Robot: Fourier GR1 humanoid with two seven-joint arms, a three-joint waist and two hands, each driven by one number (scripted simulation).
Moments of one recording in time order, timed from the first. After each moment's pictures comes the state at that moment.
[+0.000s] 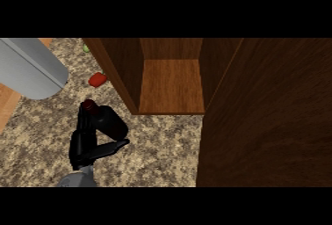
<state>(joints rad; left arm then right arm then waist) -0.08 0.01 0.04 -1.15 0.29 0.16 -0.45 -0.06 -0.10 0.06 -2.49 -0.14 0.10 0.63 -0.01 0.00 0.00</state>
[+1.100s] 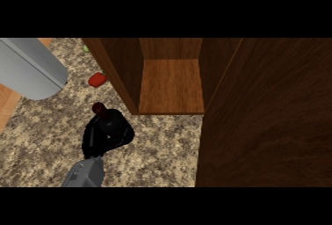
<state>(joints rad) -0.26 0.02 0.06 -0.83 0.32 -0.02 -0.65 -0.11 -0.09 0.06 -2.48 -0.12 0.10 0.67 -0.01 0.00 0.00</state>
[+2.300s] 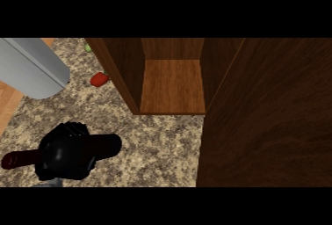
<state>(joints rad) 0.02 0.19 0.01 -1.33 0.27 -0.11 -0.61 -0.08 -0.08 0.02 -2.48 -0.13 0.14 0.64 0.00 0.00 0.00</state>
